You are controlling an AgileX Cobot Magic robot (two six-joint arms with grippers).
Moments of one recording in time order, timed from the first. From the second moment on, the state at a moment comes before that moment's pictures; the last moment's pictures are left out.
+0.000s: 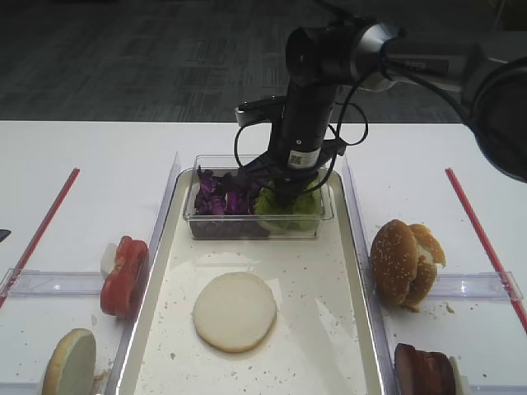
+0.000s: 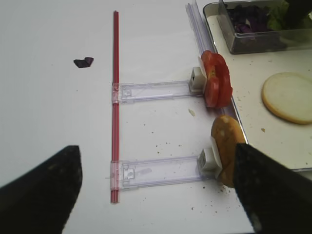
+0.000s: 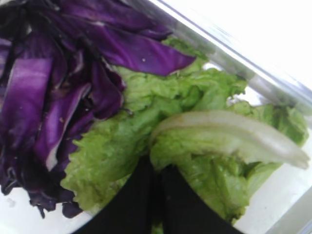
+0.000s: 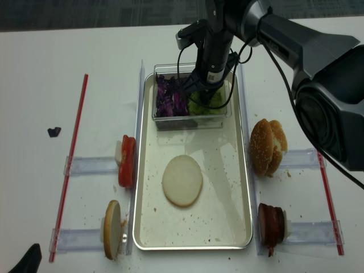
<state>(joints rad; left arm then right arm) 0.01 -0.02 -0.49 -0.06 1.18 -0.01 0.46 2.36 -1.98 0.19 1.12 -0.17</state>
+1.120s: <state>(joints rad) 0.01 -0.02 -0.49 -0.06 1.18 -0.01 0.46 2.31 -2.17 0.17 1.23 -0.08</state>
